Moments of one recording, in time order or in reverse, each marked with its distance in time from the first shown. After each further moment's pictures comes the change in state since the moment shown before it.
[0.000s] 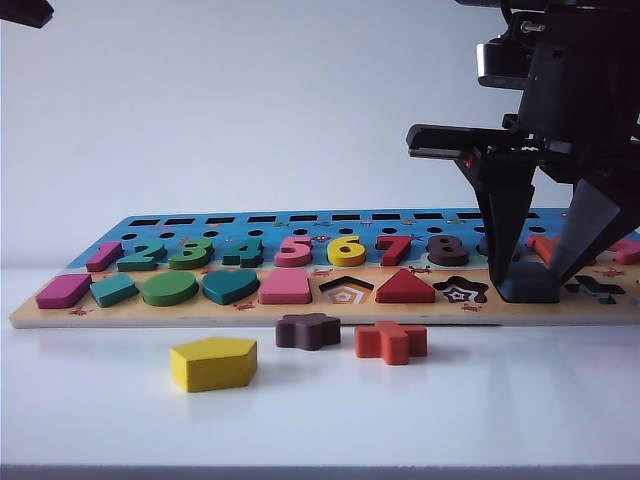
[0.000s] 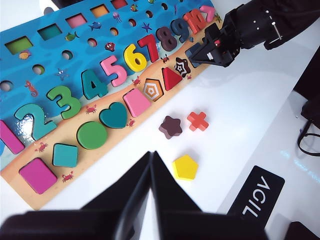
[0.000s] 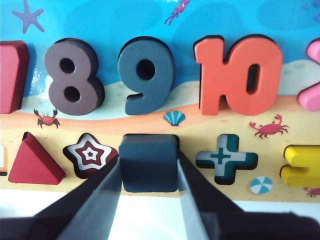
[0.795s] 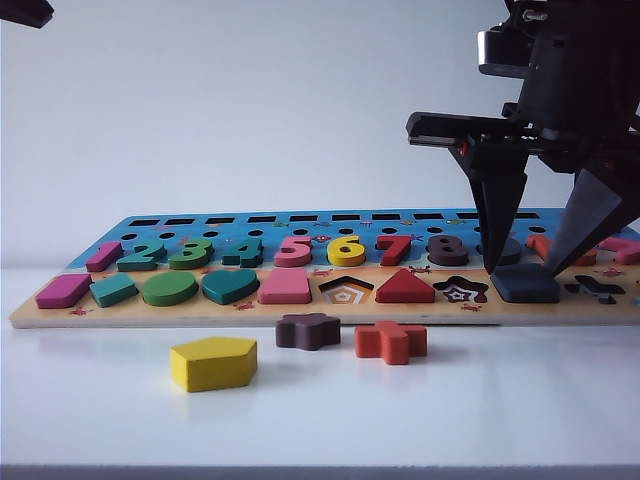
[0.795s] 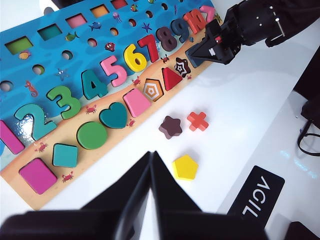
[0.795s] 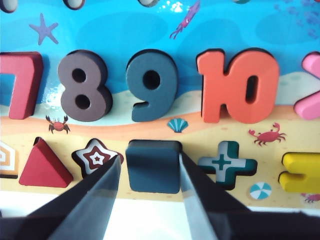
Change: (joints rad) left arm 0.000 0.000 0.000 0.000 0.000 0.000; right arm 0.000 -0.019 0.000 0.011 0.008 -0.010
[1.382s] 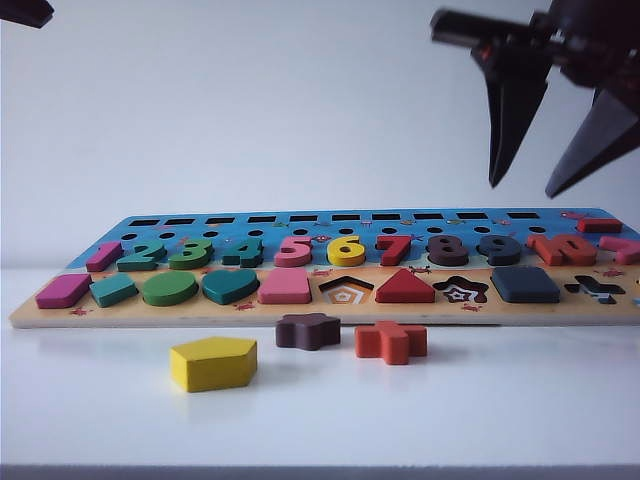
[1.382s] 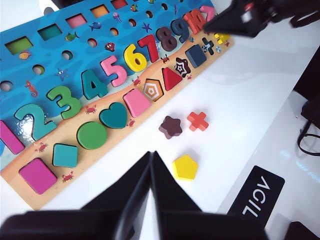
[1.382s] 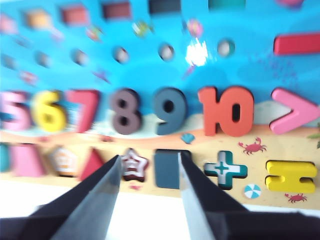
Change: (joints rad) left arm 0.000 0.000 0.000 0.000 0.000 0.000; right arm 0.000 -0.208 0.000 0.000 0.003 -0.017
